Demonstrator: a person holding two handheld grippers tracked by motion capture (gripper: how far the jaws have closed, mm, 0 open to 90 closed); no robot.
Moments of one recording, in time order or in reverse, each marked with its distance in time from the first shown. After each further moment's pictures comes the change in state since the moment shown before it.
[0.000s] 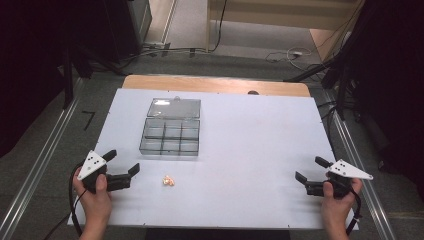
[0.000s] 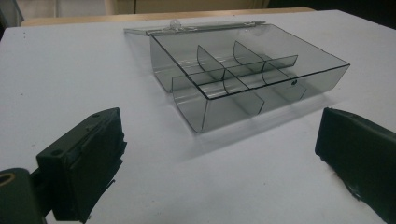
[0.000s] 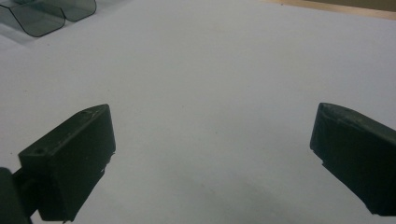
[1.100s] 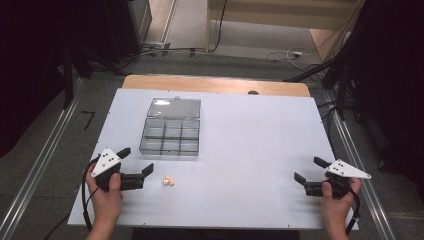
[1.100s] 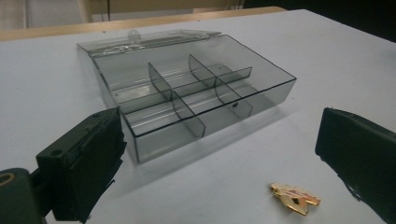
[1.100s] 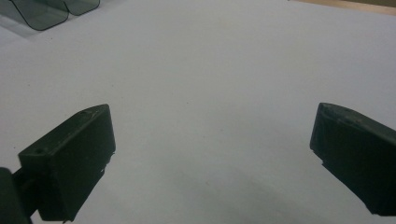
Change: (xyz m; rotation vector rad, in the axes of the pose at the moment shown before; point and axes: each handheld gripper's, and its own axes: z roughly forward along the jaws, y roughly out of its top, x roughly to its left) left arm -0.038 0.024 0.010 0.026 -0.069 0.042; right arm 0.001 0.000 0.002 0.018 0.014 -0.014
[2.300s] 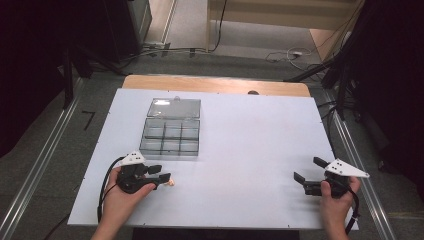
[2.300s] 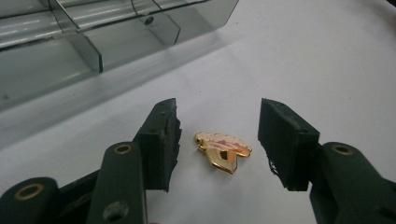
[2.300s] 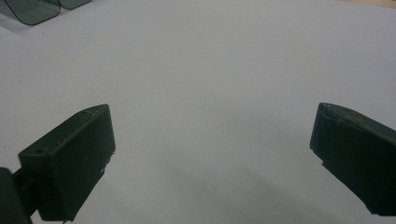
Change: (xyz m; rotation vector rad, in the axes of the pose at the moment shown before) left arm -0.019 -0.005 0.037 0.335 -0.244 -0.094; right arm 0.000 0.000 0.003 0.022 -0.014 0.009
